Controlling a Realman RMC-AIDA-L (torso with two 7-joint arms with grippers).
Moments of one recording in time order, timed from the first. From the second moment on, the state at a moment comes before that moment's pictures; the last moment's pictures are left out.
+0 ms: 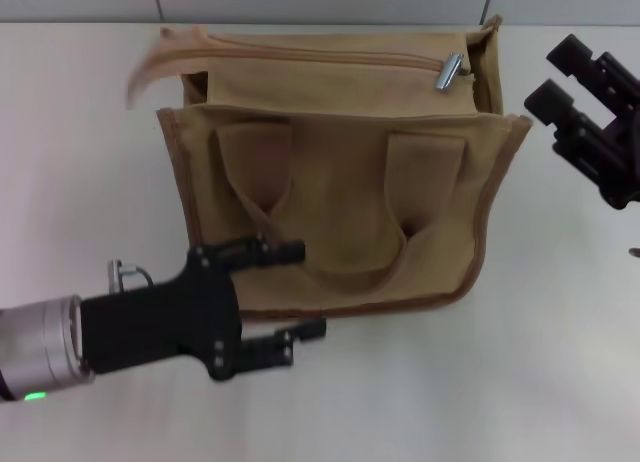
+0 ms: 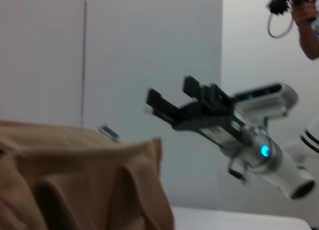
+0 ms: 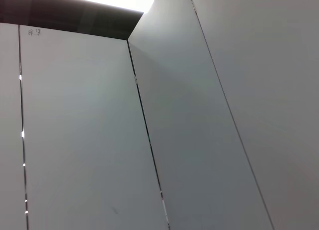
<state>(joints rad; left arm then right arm) -0.34 -2.06 1.09 0.39 1.51 1.73 -0.76 0.45 2.08 -0.47 -0.20 -1.59 -1.92 0.89</state>
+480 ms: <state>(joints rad) -0.35 -2.06 1.07 0.41 1.57 1.69 -0.76 0.42 2.08 -0.73 -0.30 -1.82 -1.90 0.80</state>
